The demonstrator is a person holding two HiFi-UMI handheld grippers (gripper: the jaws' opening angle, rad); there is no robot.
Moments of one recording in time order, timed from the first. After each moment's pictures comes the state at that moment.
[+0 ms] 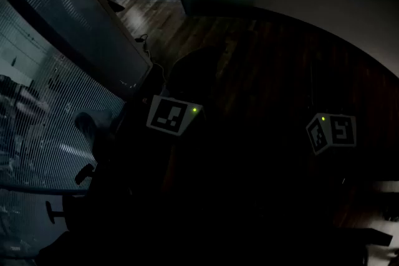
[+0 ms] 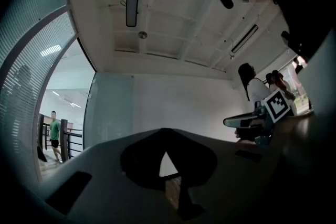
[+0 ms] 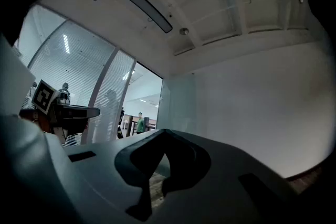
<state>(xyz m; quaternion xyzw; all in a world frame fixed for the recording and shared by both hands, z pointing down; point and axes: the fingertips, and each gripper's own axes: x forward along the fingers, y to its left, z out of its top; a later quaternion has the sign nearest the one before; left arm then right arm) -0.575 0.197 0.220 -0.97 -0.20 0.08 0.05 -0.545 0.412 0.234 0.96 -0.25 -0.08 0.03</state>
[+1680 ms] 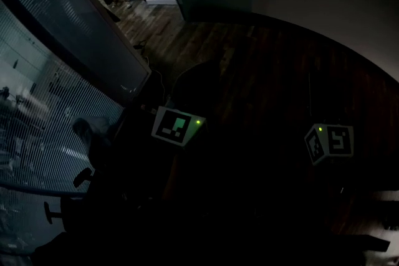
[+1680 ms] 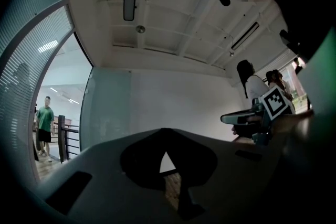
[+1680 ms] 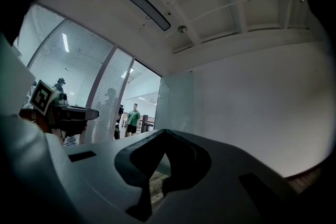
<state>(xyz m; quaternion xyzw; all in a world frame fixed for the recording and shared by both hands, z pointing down) -0.552 0.246 0.238 -0.97 -0.21 0.06 0.06 -0.522 0.455 0.242 0.96 -0.25 -0.06 0.03</state>
